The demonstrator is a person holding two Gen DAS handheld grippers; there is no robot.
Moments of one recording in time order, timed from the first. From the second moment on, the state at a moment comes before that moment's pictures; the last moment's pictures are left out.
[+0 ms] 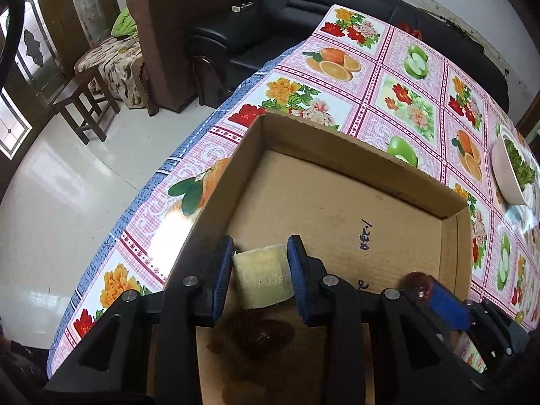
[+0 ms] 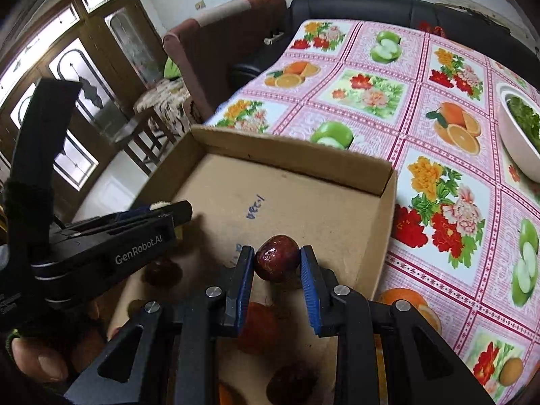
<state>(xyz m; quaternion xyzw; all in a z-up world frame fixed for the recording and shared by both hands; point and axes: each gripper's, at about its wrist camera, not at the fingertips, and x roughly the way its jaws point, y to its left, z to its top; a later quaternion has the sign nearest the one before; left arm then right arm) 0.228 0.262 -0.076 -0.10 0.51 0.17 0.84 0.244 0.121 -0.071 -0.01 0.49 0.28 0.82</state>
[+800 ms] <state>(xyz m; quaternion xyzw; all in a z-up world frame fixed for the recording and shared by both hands) 0.164 0.225 -0.017 -0.15 0.47 0.10 0.87 0.186 0.037 -0.027 0.08 0.45 0.27 0.85</state>
